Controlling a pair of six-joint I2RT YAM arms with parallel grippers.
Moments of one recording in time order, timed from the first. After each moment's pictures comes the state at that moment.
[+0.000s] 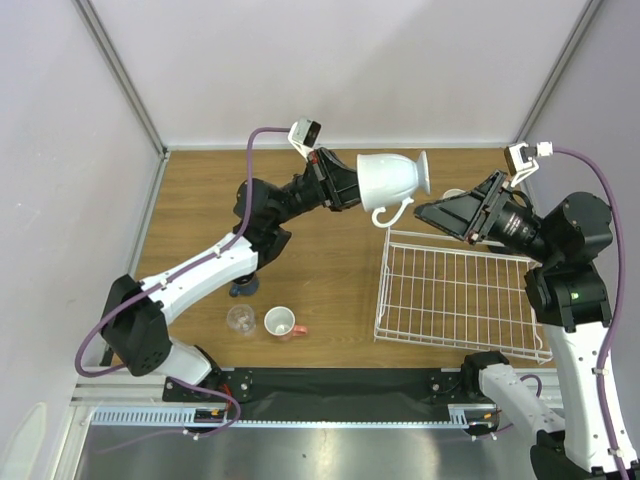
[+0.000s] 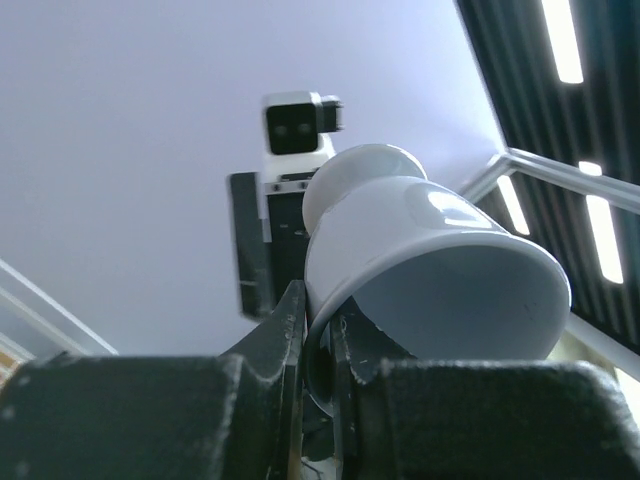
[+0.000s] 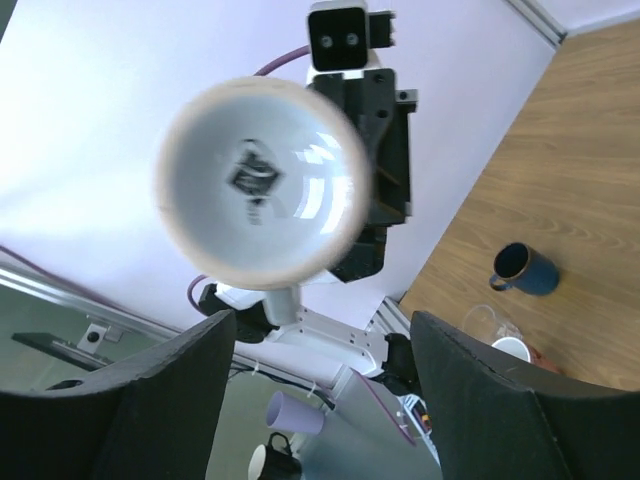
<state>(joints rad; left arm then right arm) -0.75 1.47 1.17 0.94 0.57 -1.47 0.15 0.82 1.27 -0.32 -0.88 1.06</state>
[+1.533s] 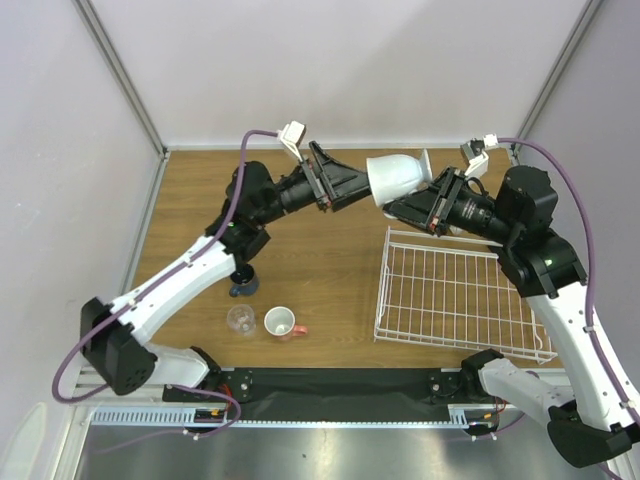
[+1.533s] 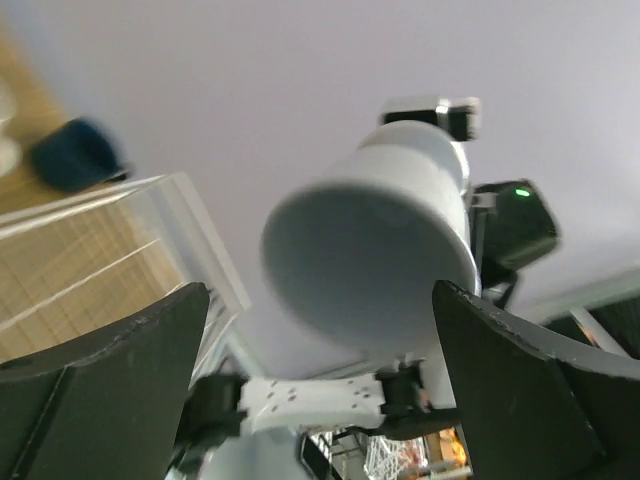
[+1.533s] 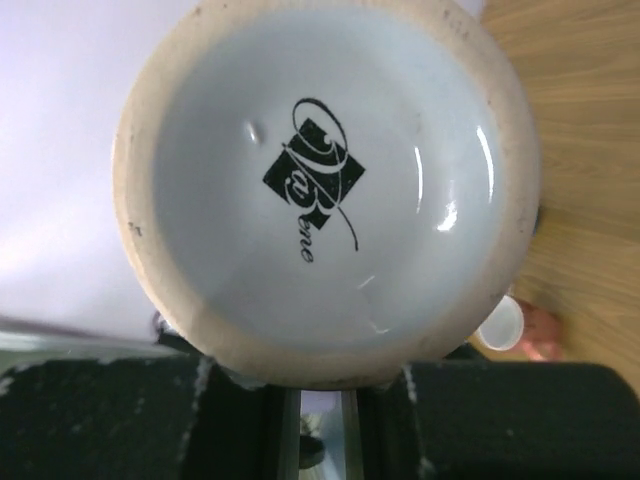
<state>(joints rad) -0.70 1.36 1.21 0.38 0.47 -1.23 0.39 0.97 1.32 -0.44 -0.65 1.04</state>
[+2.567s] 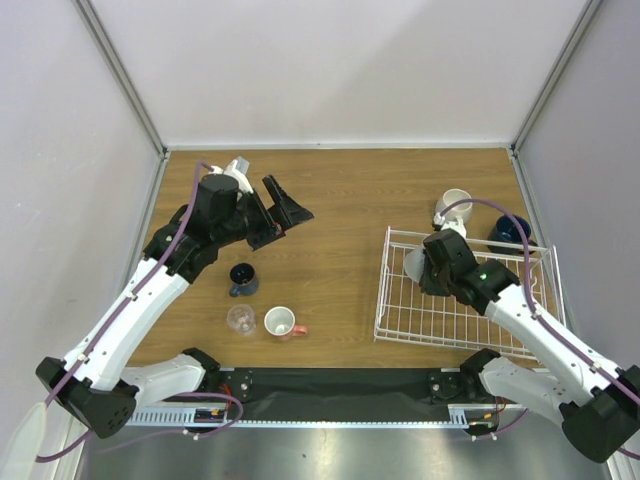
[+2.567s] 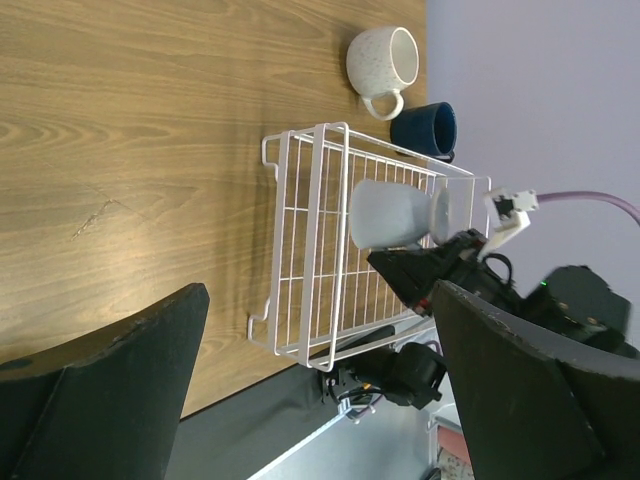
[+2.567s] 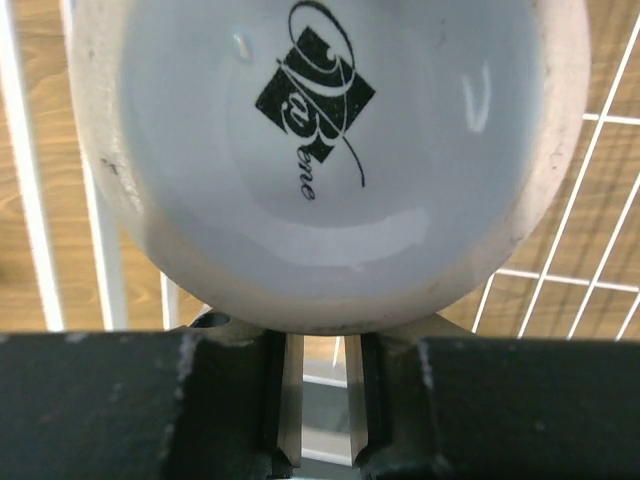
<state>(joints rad) -0.53 1.09 1.24 -0.66 0.16 -0.91 0.58 0.96 0.83 -0.81 0.25 0.57</state>
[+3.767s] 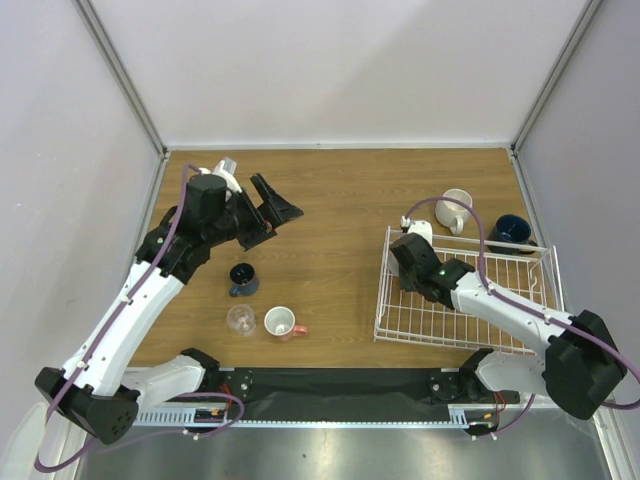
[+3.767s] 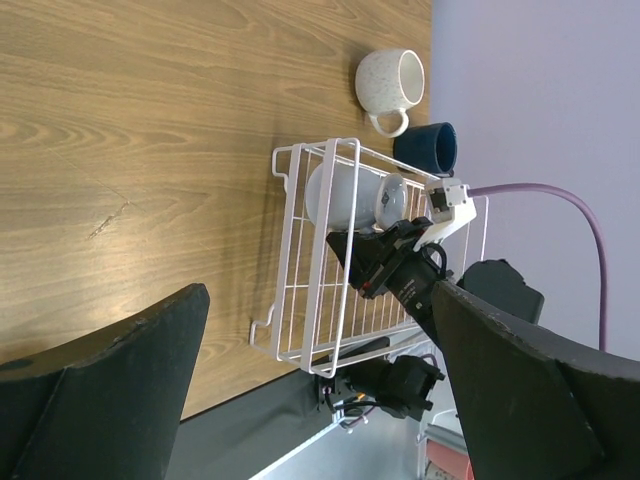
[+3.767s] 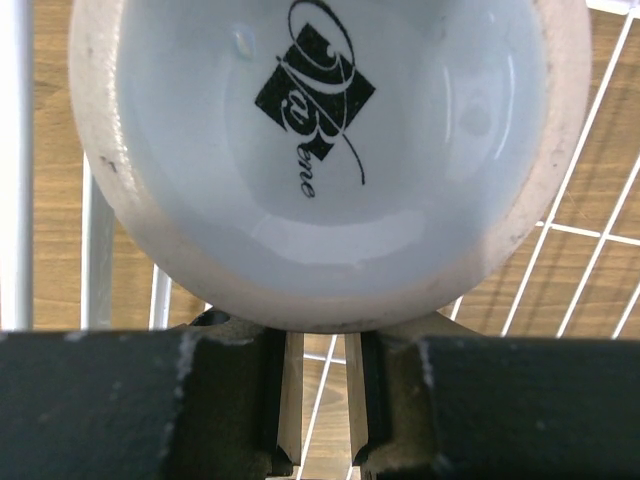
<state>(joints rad) -0.46 1.07 1.22 -0.67 0.19 -0.92 0.69 1.20 0.73 -0.48 0.41 0.49</state>
